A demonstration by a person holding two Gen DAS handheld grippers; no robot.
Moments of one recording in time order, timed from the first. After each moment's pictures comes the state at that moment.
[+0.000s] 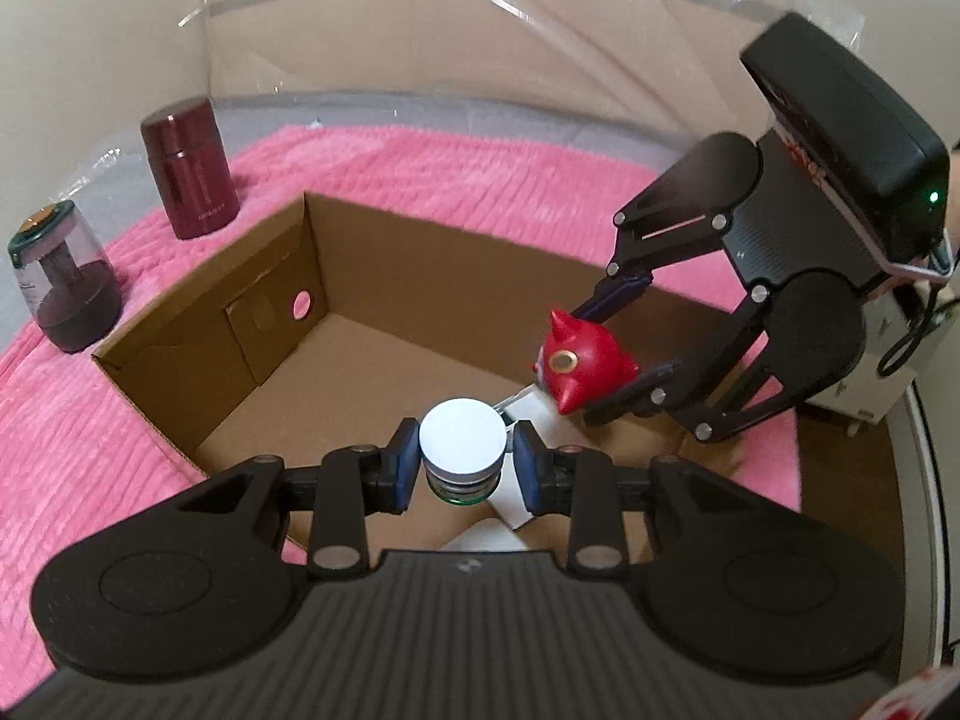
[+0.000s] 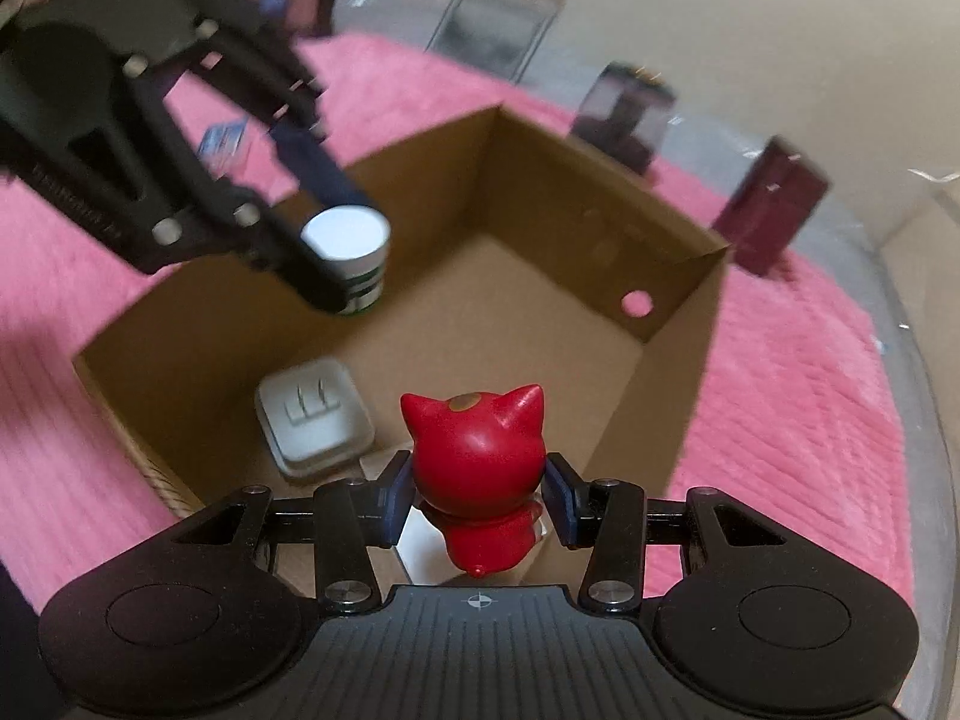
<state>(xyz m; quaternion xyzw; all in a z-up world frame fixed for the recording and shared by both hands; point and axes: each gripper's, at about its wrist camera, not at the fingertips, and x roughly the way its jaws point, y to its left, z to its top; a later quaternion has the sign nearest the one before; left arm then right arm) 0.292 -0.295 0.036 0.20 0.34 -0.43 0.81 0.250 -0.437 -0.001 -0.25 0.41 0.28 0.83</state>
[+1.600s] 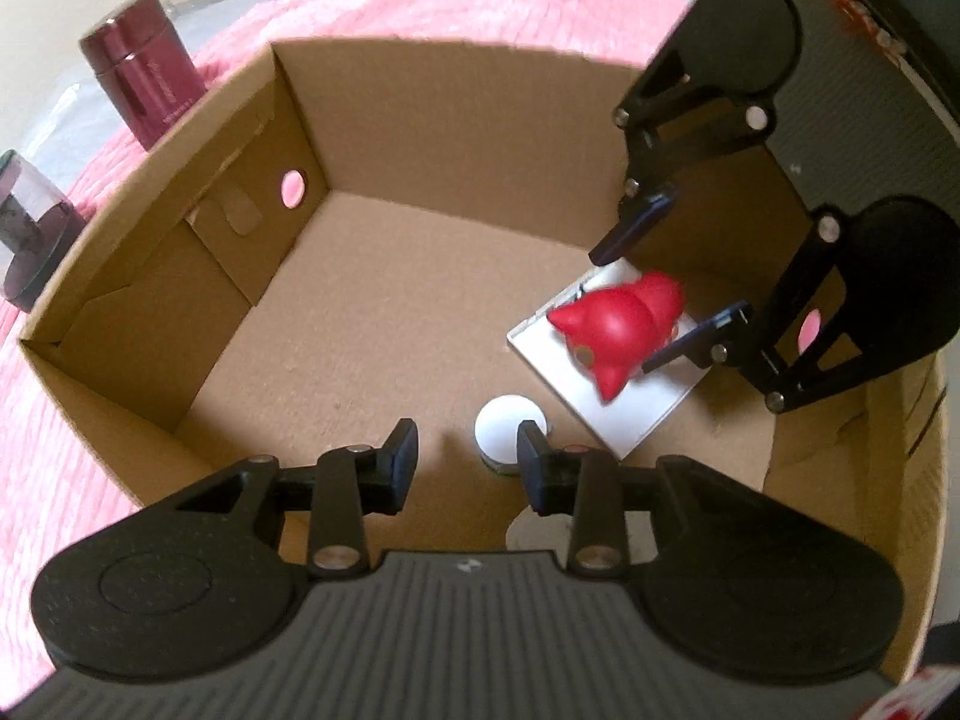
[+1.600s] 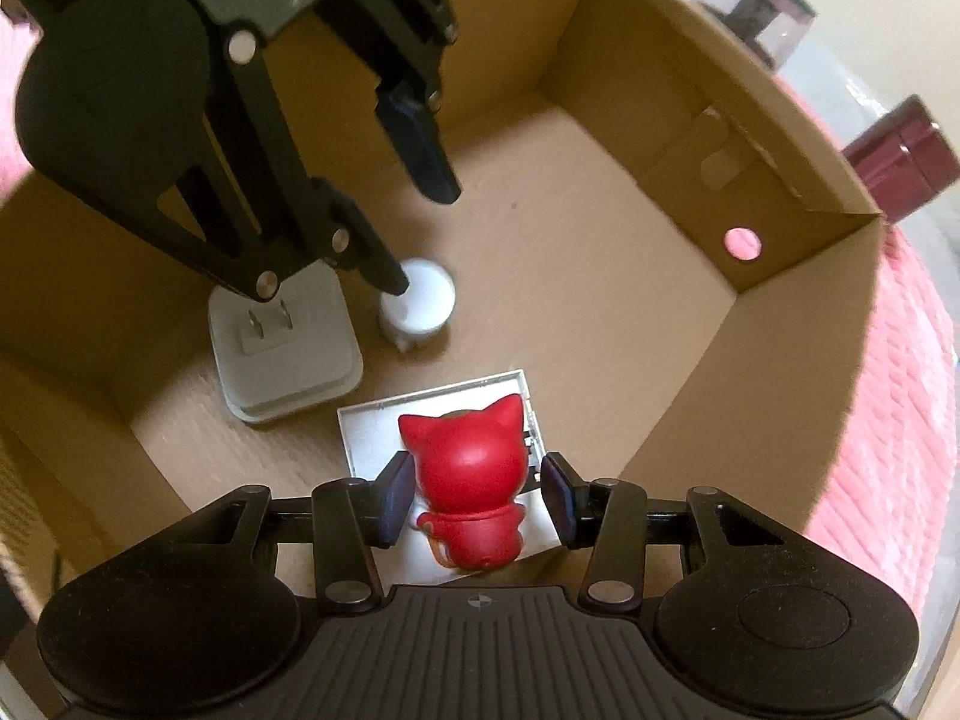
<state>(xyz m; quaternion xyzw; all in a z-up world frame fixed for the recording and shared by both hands) 0.345 -0.328 -0.023 0.30 0.42 -0.40 0.76 0.305 -0.421 -0.049 -0.32 0.49 0.30 0.76</state>
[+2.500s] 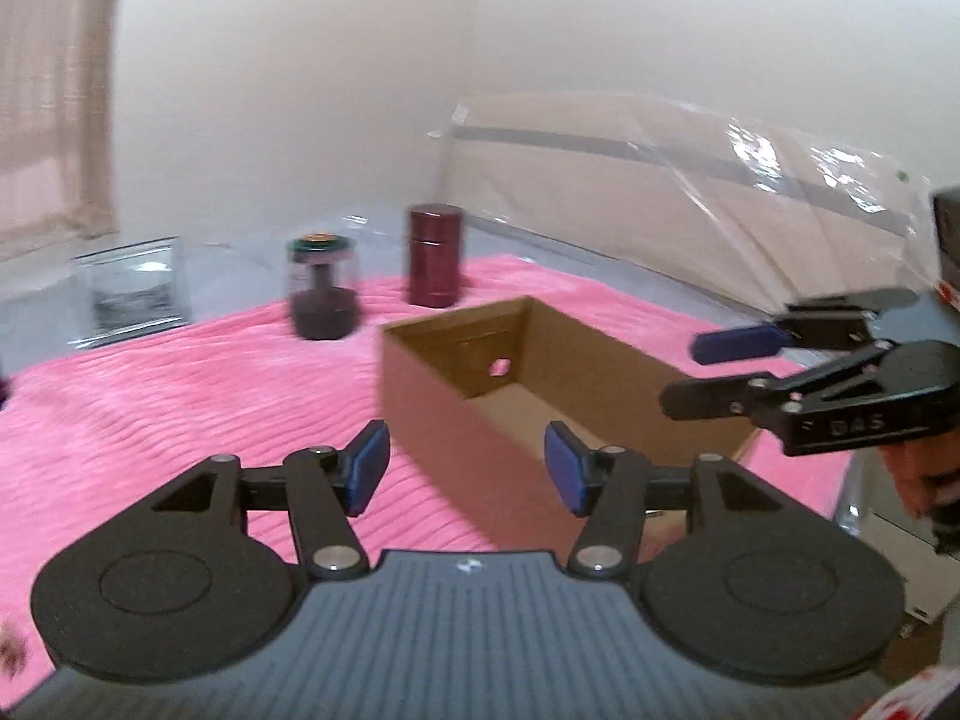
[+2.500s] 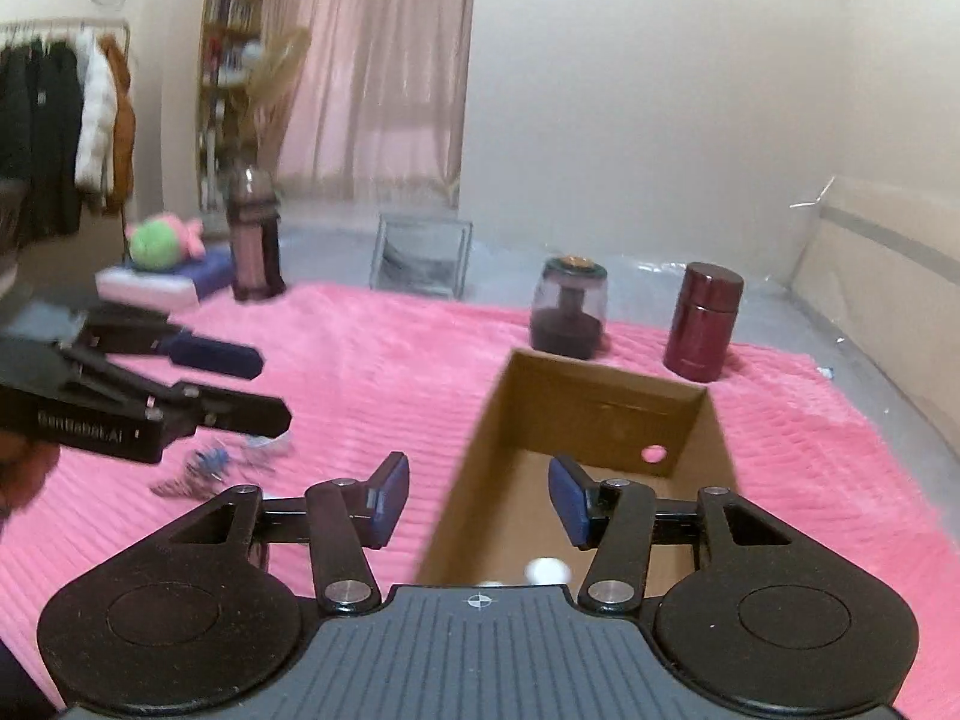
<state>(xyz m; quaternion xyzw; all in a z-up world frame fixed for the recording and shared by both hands) 0.149 -0.137 0.091 0.03 0.21 -0.24 0.95 0.129 -0.352 0.094 -0.04 0.23 0.20 0.95</state>
